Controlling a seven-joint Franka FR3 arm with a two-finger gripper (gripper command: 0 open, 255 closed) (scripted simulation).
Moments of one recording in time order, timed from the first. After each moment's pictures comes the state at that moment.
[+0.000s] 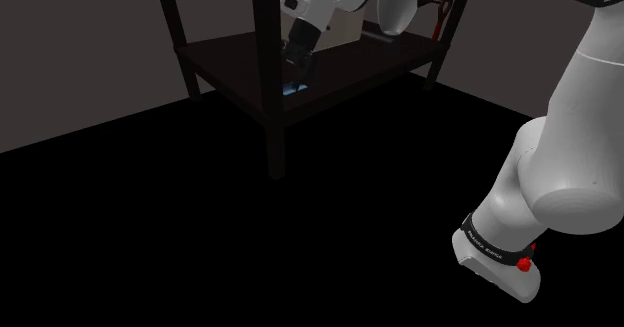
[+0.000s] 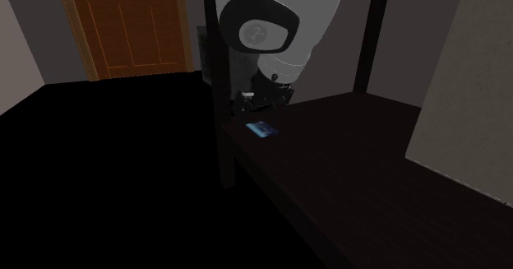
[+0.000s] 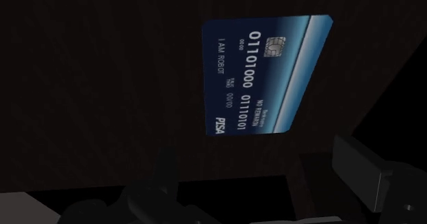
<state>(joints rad) 0.40 0.14 -0.33 -1.88 0.68 1.94 -1.83</state>
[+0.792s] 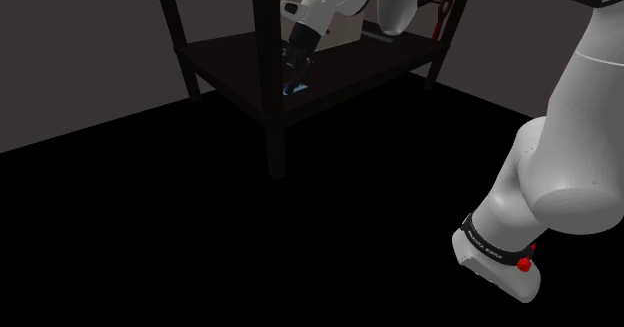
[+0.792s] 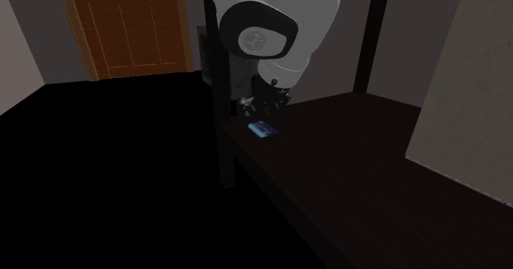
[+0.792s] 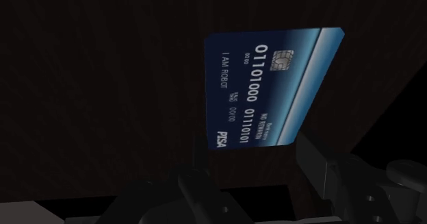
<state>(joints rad) 0.40 0.15 -0.33 -1.89 0.69 1.95 -1.84</state>
